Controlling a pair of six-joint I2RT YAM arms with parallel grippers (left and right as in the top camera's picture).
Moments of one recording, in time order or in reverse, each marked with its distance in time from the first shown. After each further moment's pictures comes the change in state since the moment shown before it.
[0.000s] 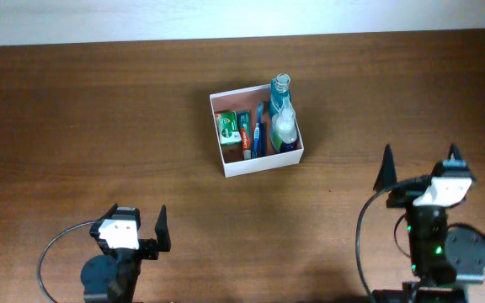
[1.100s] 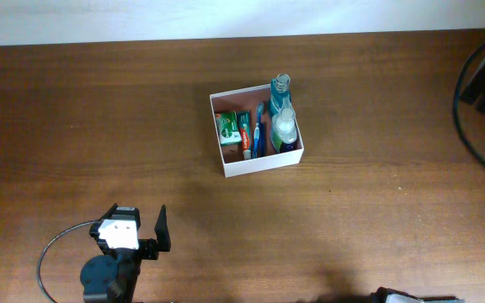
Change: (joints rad) left arm 0.000 0.000 0.003 0.000 0.000 0.000; right arm -0.214 0.978 1.482 -1.148 0.100 0.169
